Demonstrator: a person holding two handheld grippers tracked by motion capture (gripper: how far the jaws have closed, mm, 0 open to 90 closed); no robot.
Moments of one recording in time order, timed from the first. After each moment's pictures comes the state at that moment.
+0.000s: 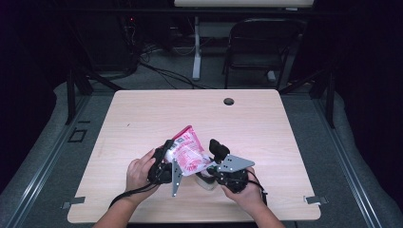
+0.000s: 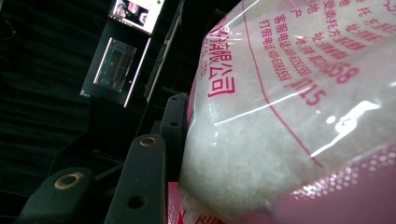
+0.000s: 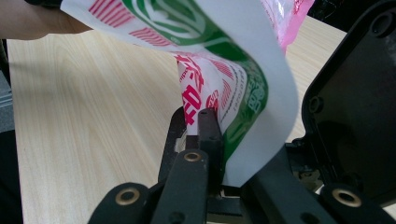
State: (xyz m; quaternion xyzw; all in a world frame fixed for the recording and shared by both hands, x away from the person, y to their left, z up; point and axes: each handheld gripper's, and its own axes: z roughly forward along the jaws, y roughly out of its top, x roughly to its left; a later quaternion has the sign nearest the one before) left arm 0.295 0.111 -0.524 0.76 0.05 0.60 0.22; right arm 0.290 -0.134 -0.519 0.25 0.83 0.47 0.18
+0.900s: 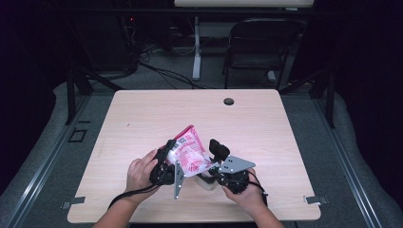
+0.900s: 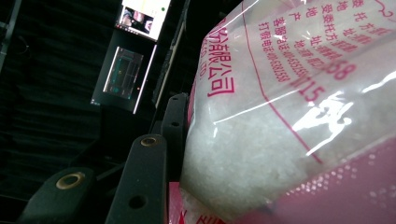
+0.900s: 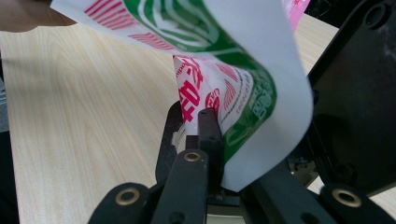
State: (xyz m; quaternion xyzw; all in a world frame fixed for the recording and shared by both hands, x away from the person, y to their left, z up) left arm 0.291 0.106 -0.521 0.75 0.03 0.62 0.21; right arm 0.287 -0.136 -0.520 0.25 0.83 0.47 0.19
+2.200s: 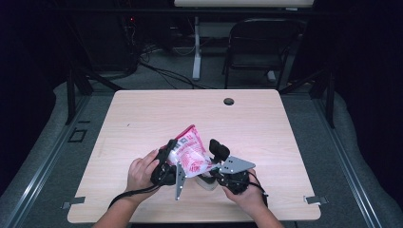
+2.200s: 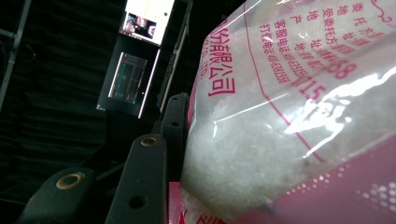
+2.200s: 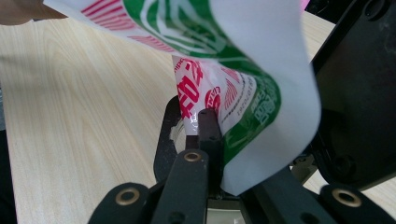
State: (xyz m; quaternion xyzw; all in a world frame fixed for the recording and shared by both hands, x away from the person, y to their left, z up) left arm 0.289 0.103 -0.519 0.75 0.02 0.63 0.21; right arm 0.286 -0.137 -0.521 0.26 0.83 0.46 0.19
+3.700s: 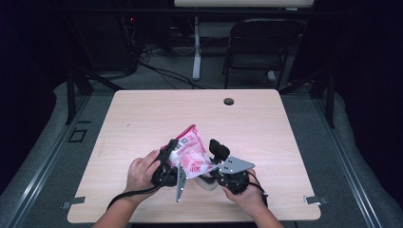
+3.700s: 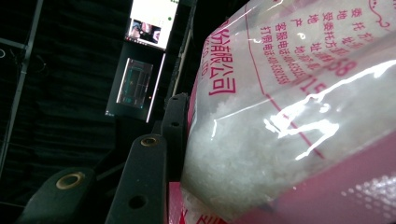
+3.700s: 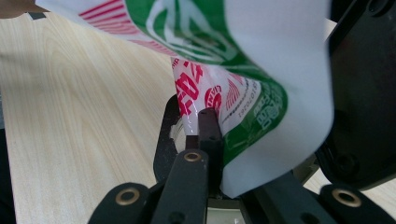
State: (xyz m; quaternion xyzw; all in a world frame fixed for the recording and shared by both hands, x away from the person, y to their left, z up) left arm 0.285 0.100 -0.517 0.75 0.00 0.64 0.19; right arm 0.286 -0.136 -0.522 0.26 0.83 0.46 0.19
